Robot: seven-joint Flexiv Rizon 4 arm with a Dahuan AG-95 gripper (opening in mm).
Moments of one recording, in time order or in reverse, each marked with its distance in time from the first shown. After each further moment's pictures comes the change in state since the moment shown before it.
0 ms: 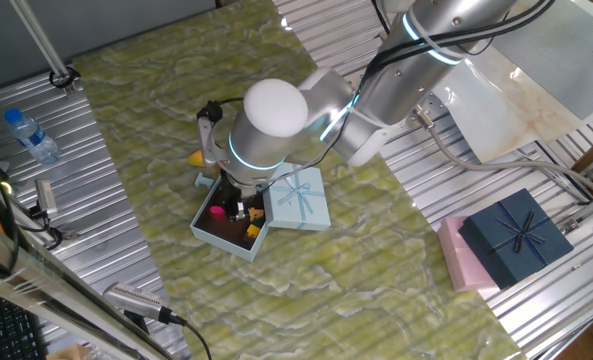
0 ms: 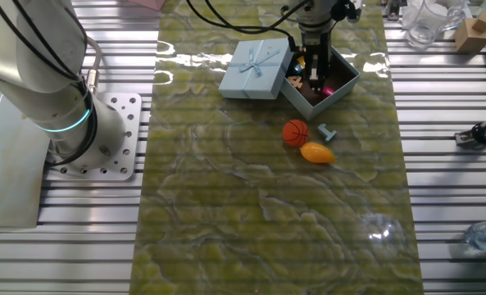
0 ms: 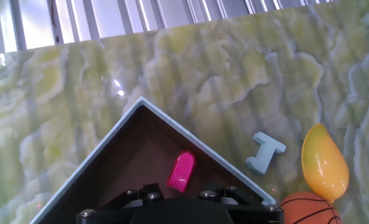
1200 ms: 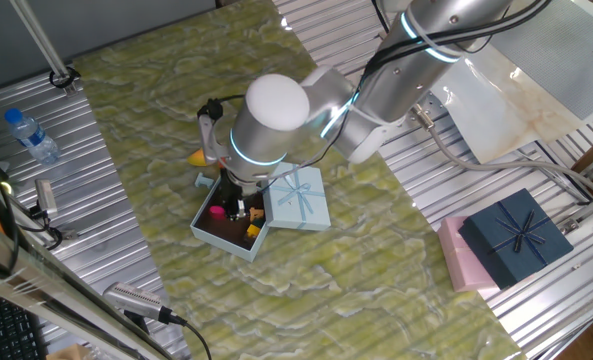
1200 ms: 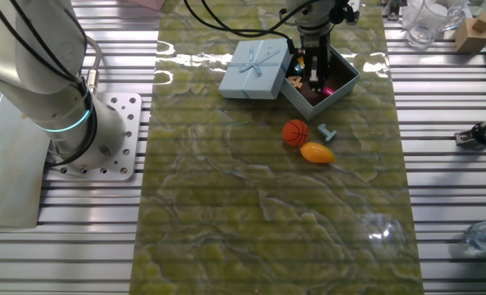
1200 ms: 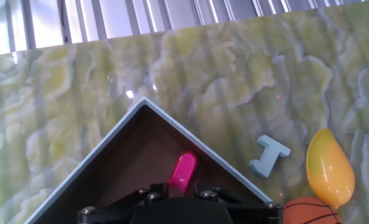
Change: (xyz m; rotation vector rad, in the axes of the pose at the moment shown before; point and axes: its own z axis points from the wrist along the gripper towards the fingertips) arm 0.001 0.001 -0.002 -0.038 -0.006 -0.011
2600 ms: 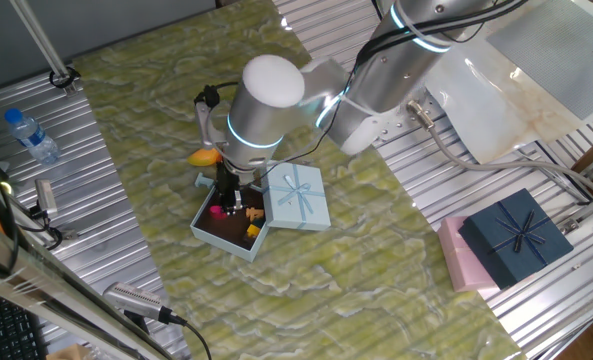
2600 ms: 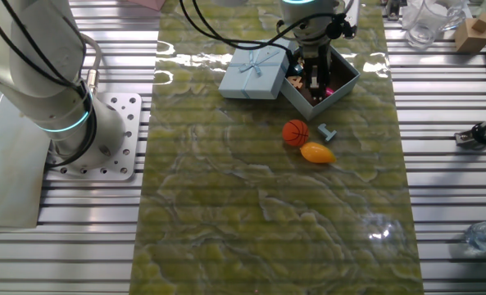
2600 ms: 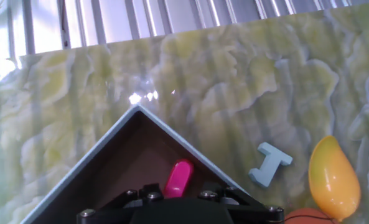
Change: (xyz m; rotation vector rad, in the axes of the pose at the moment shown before) arm -0.008 -0.012 0.007 -0.043 -0.043 0.002
